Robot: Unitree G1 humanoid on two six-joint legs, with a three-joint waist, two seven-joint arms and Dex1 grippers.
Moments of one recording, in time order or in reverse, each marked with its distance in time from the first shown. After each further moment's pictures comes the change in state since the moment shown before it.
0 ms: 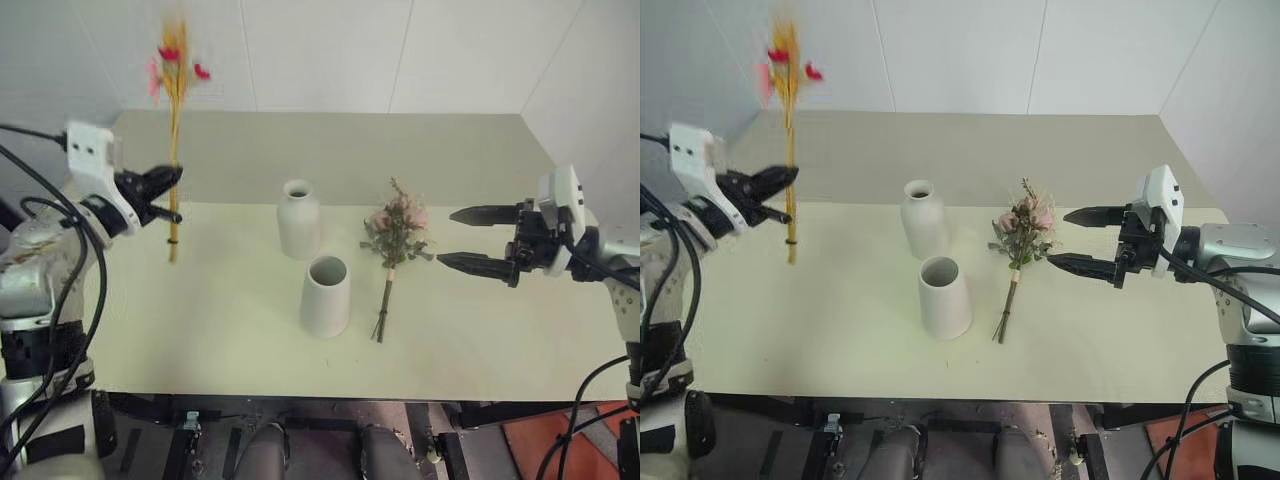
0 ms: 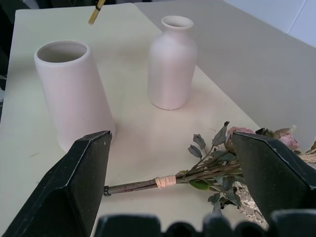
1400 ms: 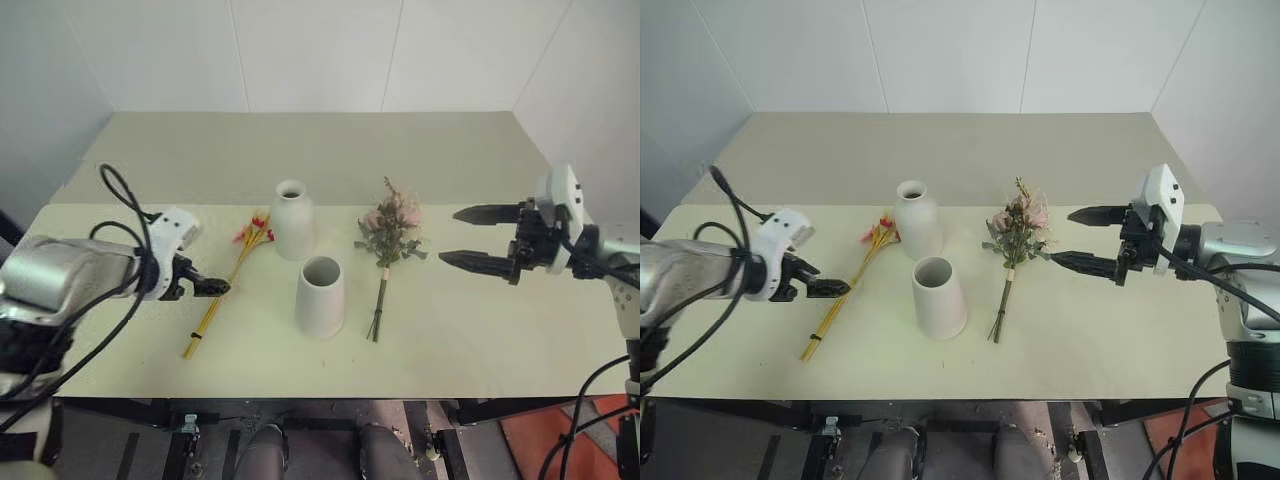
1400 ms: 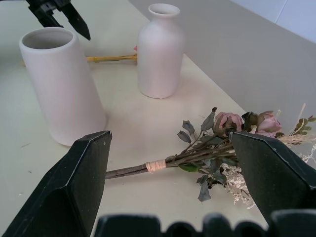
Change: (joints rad) left arm 0.020 0.253 -0.532 -0.038 0.000 0.632 0.070; right arm -0.019 -0.006 0.002 0.027 -0.035 -0.002 0.025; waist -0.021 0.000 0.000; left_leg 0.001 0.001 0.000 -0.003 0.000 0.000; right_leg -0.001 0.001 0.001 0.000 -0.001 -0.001
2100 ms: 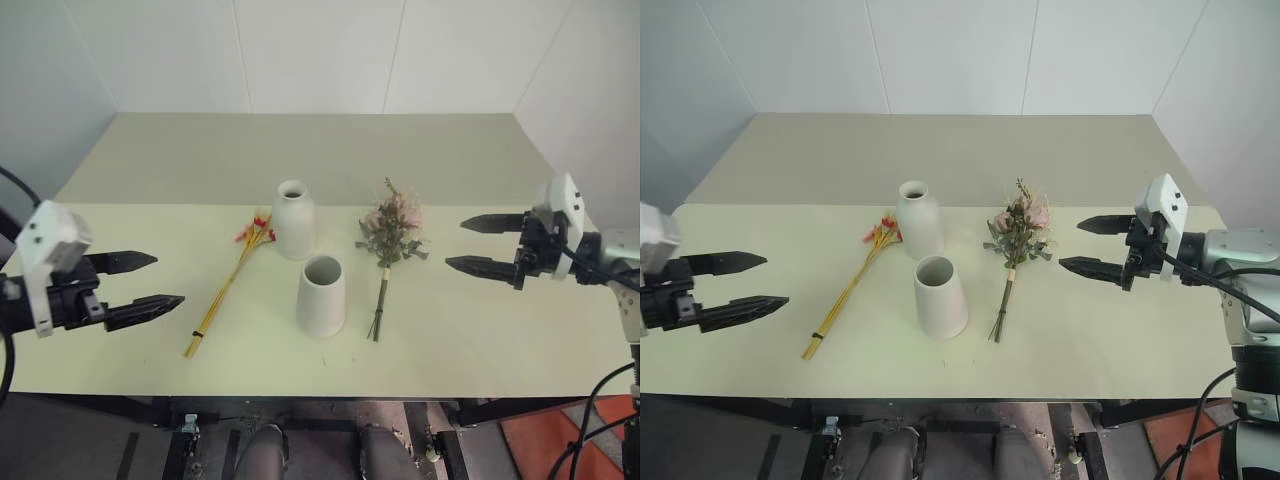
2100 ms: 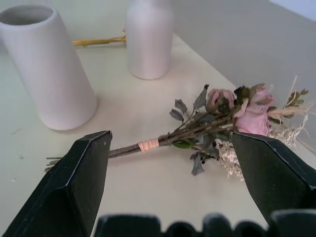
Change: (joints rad) left arm 0.648 0.298 0.689 -0.323 -0.219 -0.401 -0.340; right arm 0.013 -0.014 0.001 0.040 -0.042 -0.001 -0.010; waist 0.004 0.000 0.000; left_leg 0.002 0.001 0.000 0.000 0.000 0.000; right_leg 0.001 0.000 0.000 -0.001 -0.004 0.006
